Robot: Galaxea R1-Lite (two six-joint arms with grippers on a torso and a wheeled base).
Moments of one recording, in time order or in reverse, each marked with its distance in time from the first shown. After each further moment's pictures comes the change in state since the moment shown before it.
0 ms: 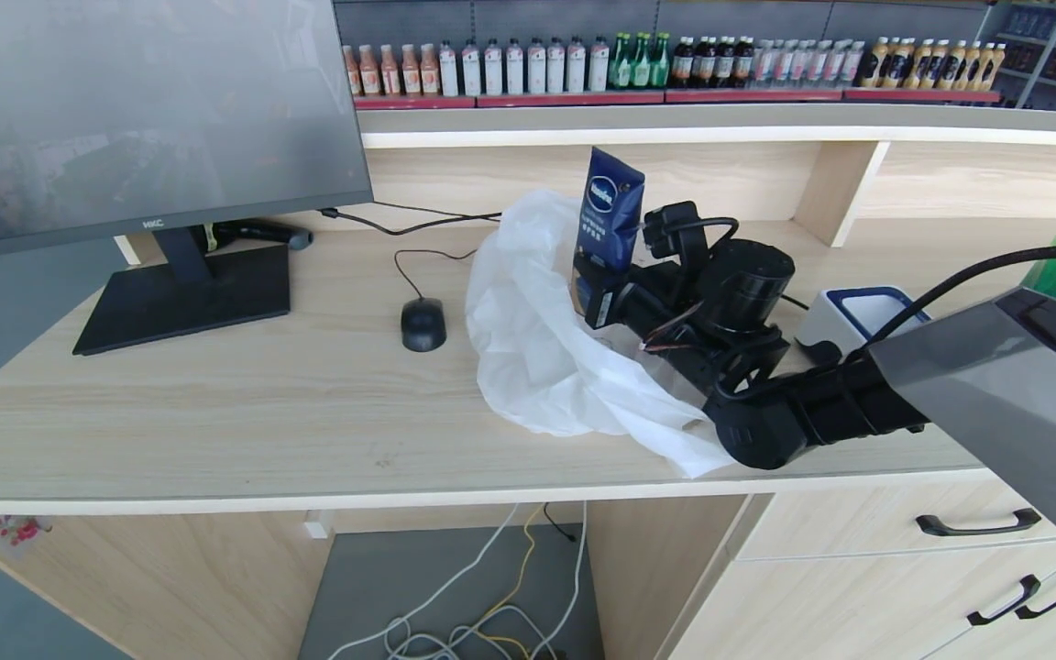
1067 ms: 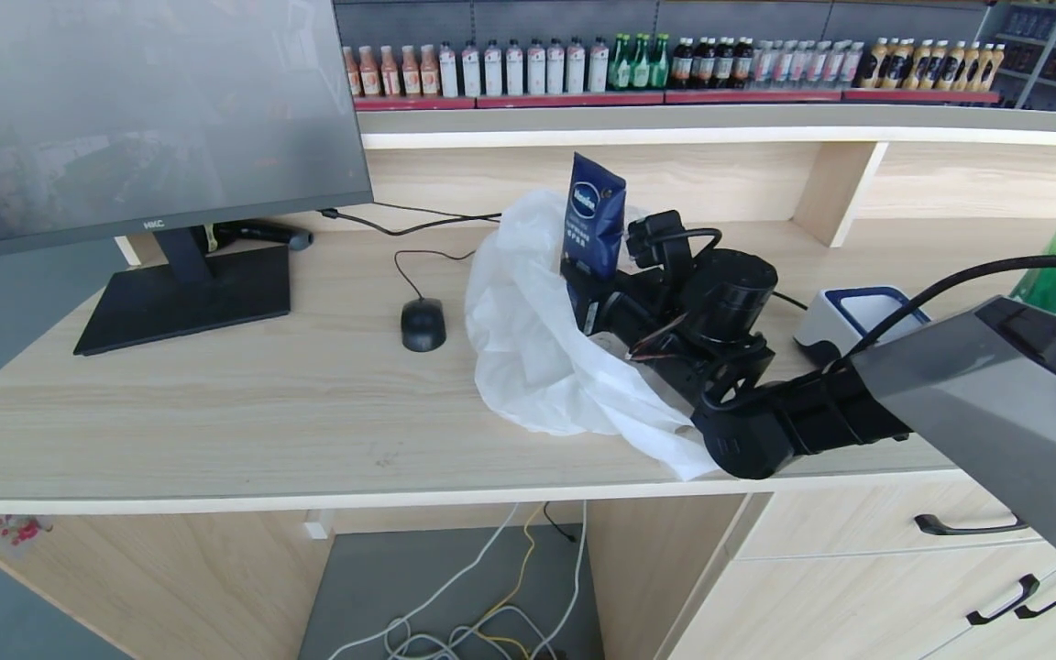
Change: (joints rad) left arm 0.000 0.000 0.000 0.000 0.000 0.000; right arm 0.028 0.024 0.000 -0.001 -0.011 -0.017
